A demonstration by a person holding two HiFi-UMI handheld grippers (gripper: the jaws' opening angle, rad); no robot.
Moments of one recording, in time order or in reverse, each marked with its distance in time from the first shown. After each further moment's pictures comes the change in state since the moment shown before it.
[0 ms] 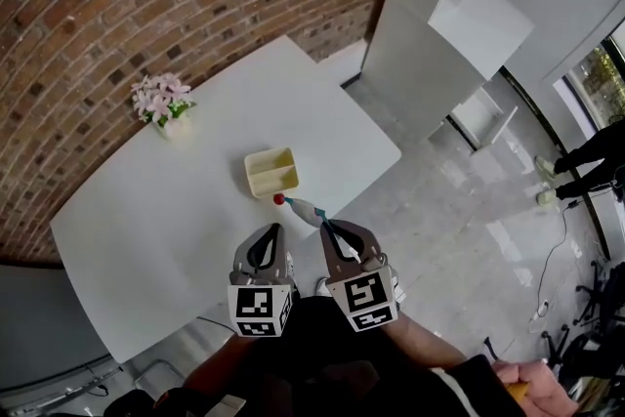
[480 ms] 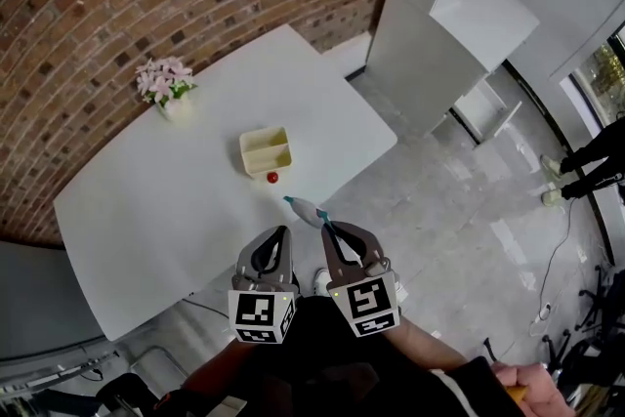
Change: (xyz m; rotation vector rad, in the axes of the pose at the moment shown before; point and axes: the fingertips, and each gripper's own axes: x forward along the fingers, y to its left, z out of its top) left arm -0.041 -0.060 -0.009 -0.013 -0.028 -0.007; right arm -0.059 0.010 -0.021 0.020 -0.045 0.028
